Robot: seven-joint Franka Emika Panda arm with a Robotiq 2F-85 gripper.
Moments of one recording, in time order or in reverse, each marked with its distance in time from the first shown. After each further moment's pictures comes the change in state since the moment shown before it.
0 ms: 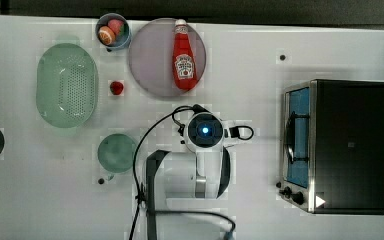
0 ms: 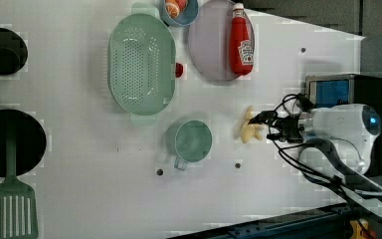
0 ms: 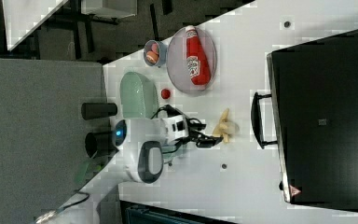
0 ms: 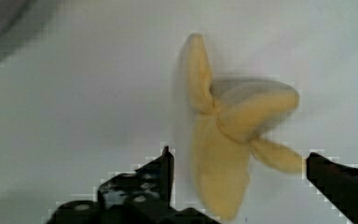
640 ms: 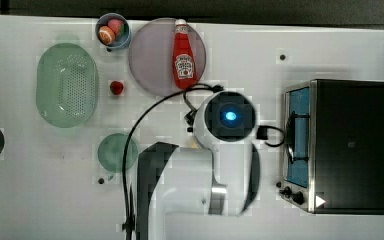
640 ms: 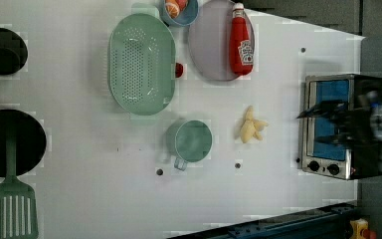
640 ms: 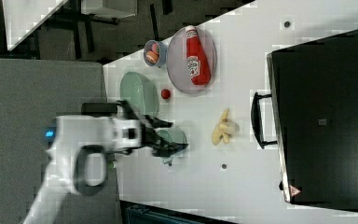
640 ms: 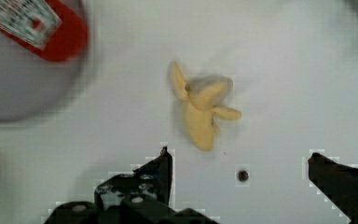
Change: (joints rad) arm -0.016 -0.323 -0.009 0.133 0.029 -0.474 0.188
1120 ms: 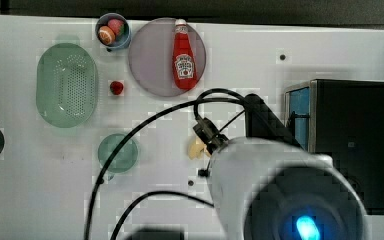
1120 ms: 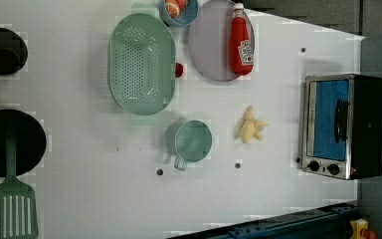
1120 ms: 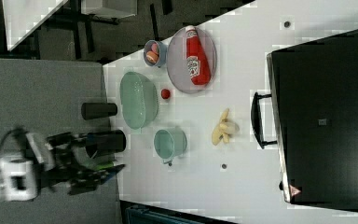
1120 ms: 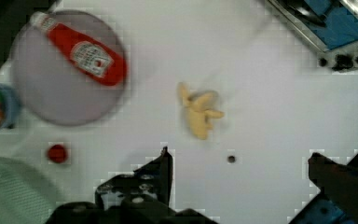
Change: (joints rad) arm 0.003 -0.297 -0.028 0.285 -0.032 -0.427 0.040
